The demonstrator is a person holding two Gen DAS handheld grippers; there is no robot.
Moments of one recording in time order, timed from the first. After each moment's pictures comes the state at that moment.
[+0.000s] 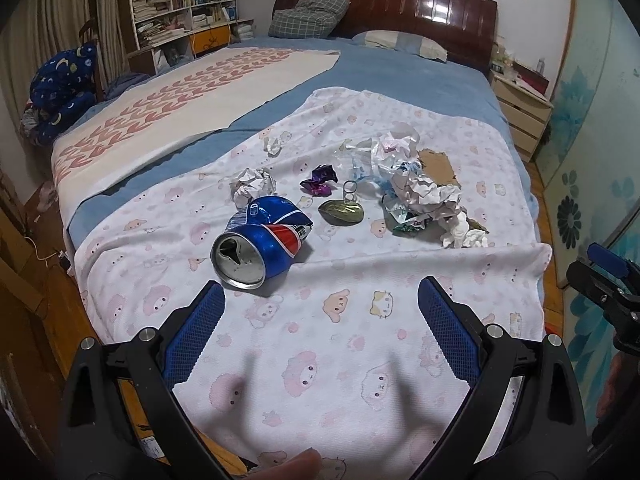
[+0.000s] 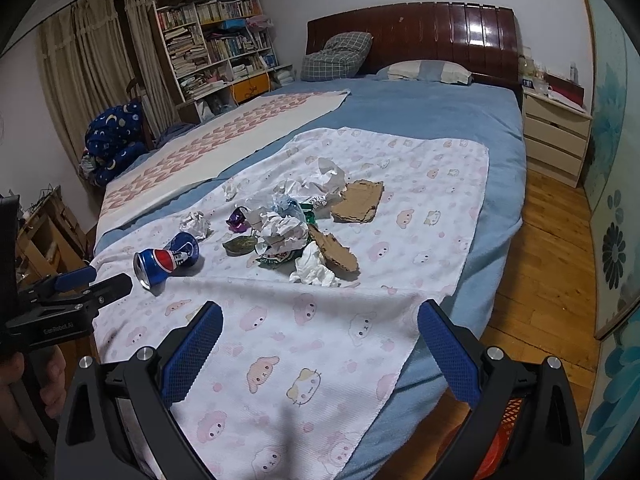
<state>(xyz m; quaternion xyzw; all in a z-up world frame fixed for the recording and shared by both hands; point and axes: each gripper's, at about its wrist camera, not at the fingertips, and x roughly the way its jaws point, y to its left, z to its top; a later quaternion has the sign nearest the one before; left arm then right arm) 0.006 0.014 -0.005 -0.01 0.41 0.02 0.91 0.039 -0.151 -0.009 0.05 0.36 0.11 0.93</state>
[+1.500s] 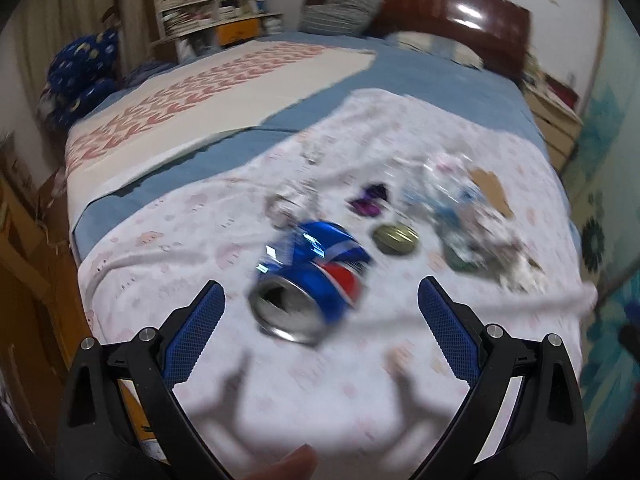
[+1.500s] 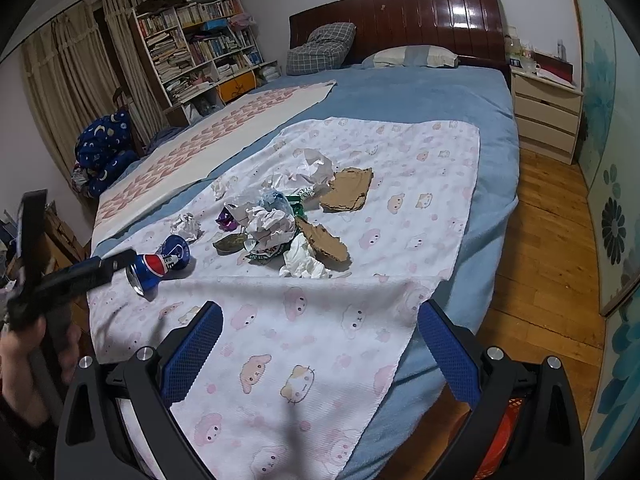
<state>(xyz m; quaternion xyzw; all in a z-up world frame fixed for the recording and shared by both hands) 0.057 0.060 -0.020 -0.04 0.41 0.08 0.91 0.047 -0.159 -0.020 0.08 0.37 0.09 0.92</state>
